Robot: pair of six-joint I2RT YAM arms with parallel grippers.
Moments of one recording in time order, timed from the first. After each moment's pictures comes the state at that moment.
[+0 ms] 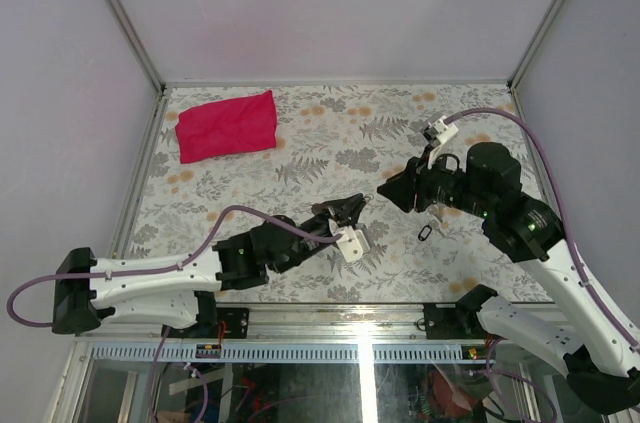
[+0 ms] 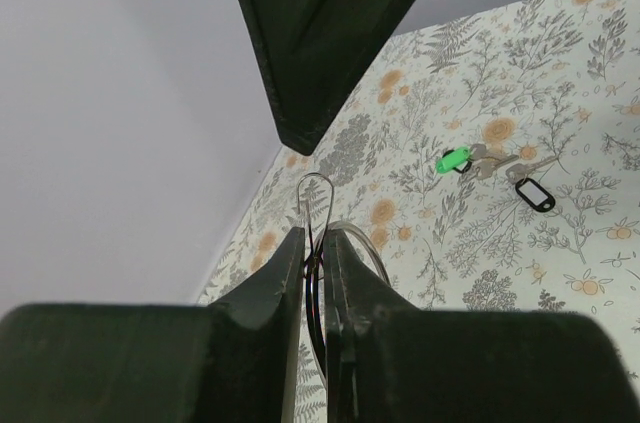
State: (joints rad) left arm -1.31 1.08 0.78 0.33 -0.30 0.66; right arm 0.61 0.85 1.12 -0.56 -0.38 0.26
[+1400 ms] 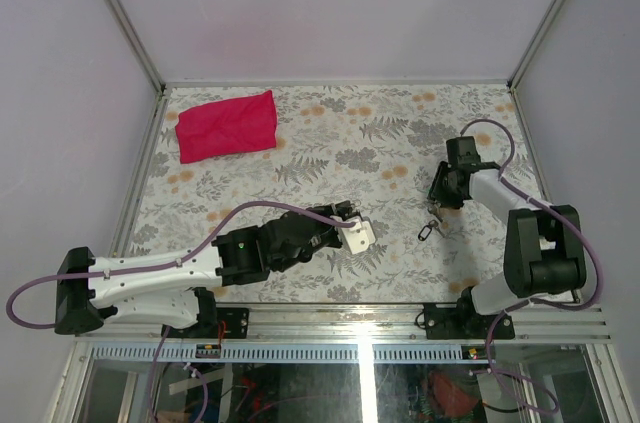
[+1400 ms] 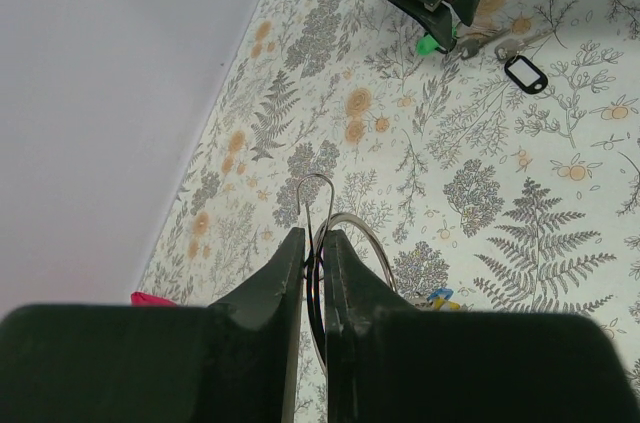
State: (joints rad) left arm -1.28 1.11 0.86 -0.01 -0.37 0.56; right arm 0.09 1.50 0.84 -0.47 0.02 0.45
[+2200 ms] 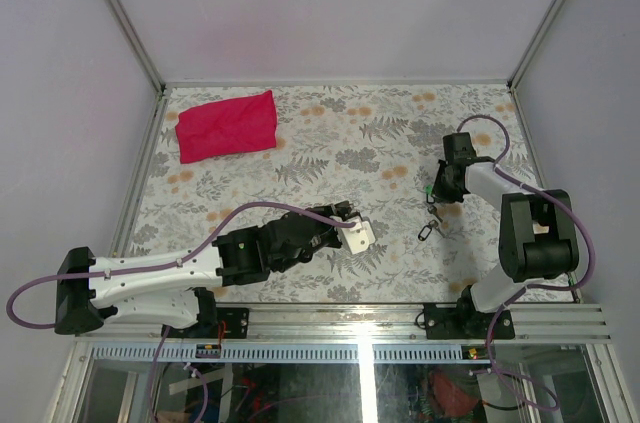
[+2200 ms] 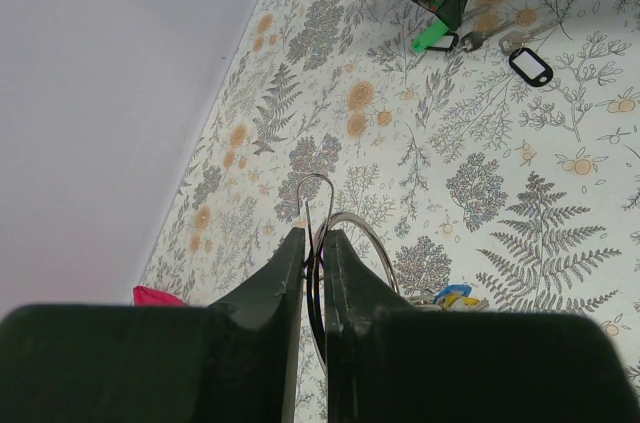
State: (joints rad) left arm -1.28 1.11 0.86 -0.02 -0.39 0.56; right arm 0.09 1.61 0.90 -0.44 0.10 0.41
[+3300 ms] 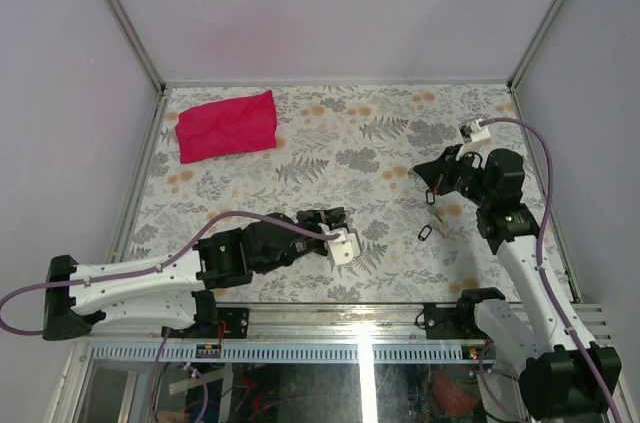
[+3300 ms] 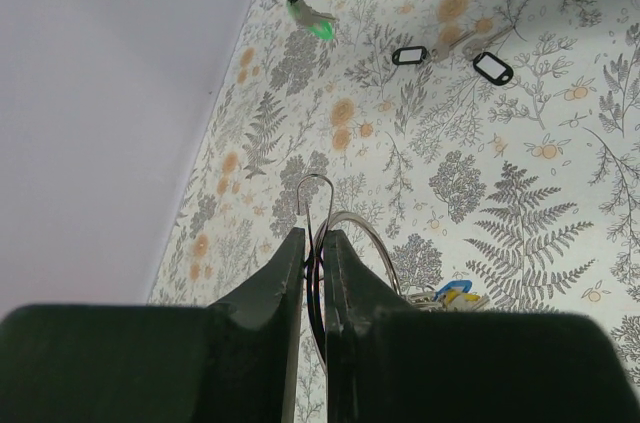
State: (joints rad) left arm -1.28 0.99 0.82 -0.07 -0.28 0.62; right arm 0.09 0.87 0.70 -0.14 -0.50 0.26
